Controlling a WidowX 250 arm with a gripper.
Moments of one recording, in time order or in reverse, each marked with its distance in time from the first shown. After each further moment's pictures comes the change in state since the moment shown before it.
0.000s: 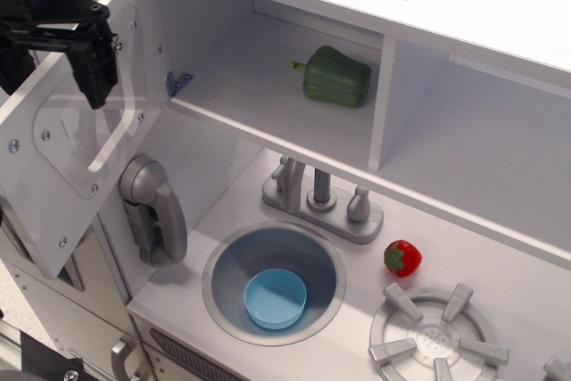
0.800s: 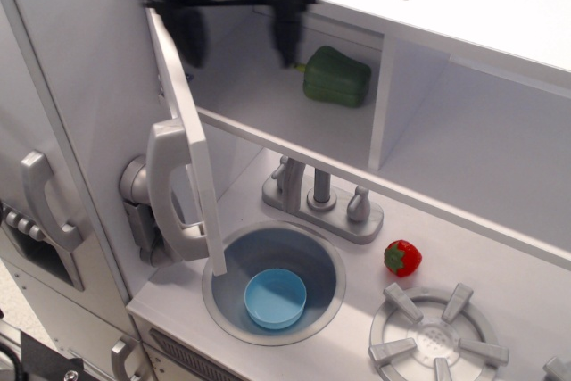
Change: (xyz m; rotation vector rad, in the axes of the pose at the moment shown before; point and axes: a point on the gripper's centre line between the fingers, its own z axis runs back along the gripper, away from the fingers) arm 0.015 -0.126 0.027 -0.093 0.020 0.048
